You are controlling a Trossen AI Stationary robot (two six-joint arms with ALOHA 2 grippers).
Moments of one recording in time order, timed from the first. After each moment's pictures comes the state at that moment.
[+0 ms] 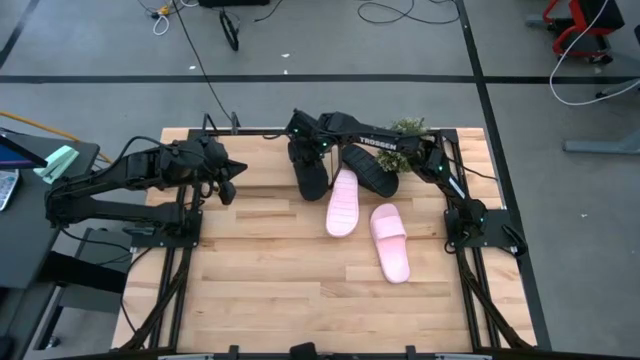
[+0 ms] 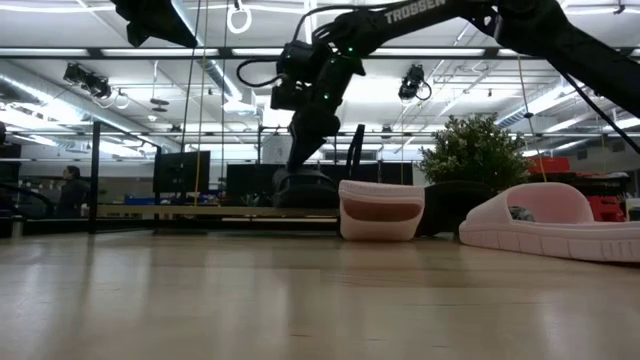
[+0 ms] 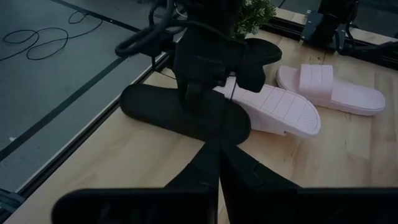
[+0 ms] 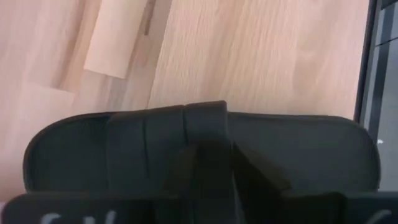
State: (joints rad) left arm 0.18 0.78 0.97 -0.73 -0.28 -0.21; right arm -0.37 2.34 2.20 -0.98 -0.10 -0.58
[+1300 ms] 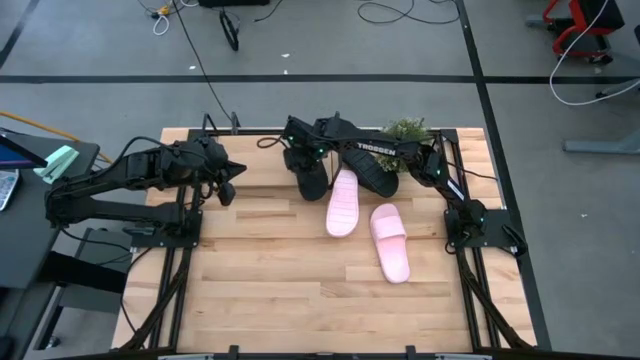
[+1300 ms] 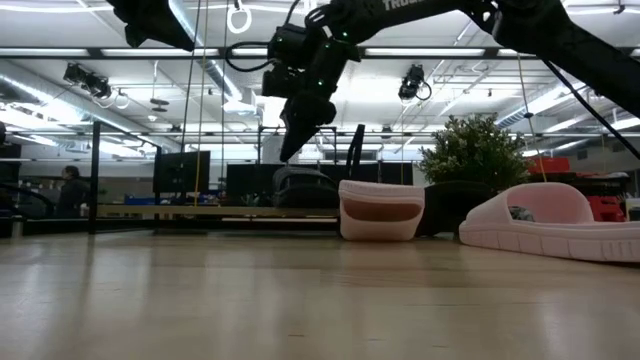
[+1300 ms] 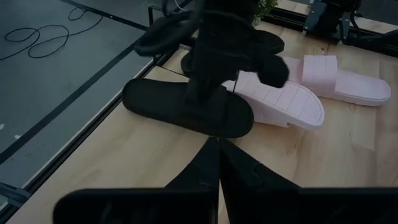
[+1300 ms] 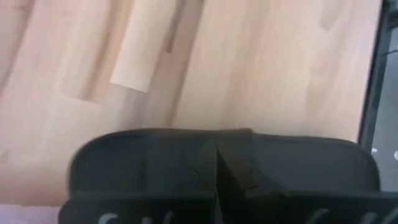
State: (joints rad) left arm 0.18 0.78 0.97 -0.76 -0.28 -0.20; right arm -0.32 2.34 2.28 -1.04 -0.08 -0.57
